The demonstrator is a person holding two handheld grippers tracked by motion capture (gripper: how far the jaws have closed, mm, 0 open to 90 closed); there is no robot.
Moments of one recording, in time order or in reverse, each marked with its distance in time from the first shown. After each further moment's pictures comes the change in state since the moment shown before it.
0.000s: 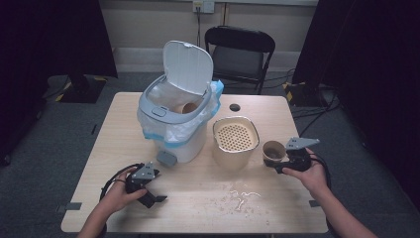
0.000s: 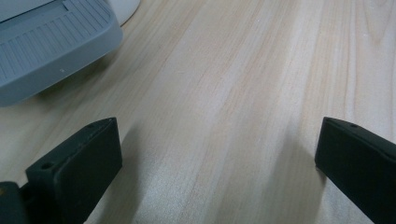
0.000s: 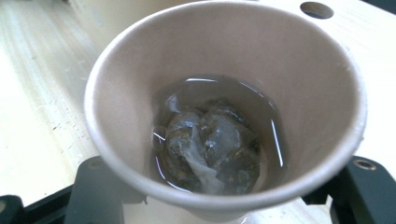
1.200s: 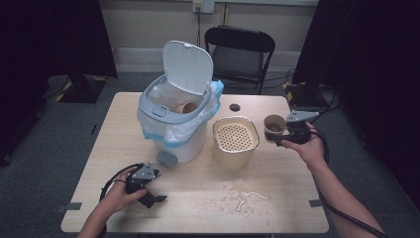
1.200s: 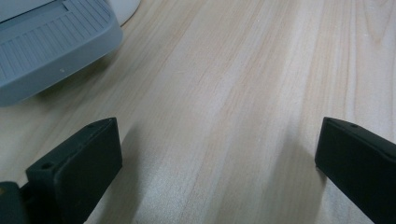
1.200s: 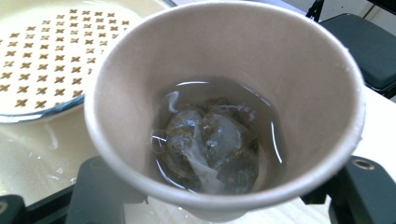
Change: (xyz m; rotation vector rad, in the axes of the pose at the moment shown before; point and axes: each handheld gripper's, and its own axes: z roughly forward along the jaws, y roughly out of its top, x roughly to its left) left arm 0.000 0.000 0.000 0.001 0.000 0.002; right arm -0.048 0.058 0.008 -0.020 -0.101 -0.015
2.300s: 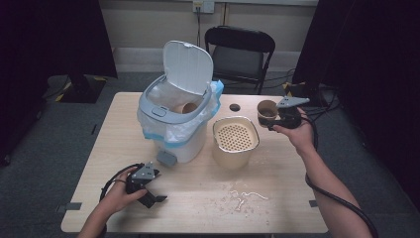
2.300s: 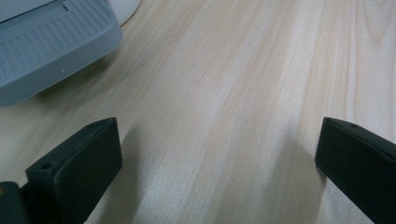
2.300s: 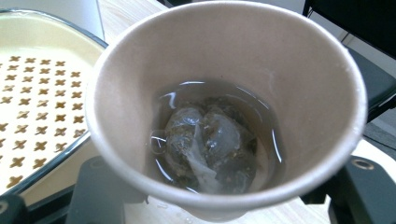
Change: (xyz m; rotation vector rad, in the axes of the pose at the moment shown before) left arm 0.000 0.000 0.000 0.000 0.000 0.000; right arm -0.022 0.033 0.032 -0.053 -0.050 -0.028
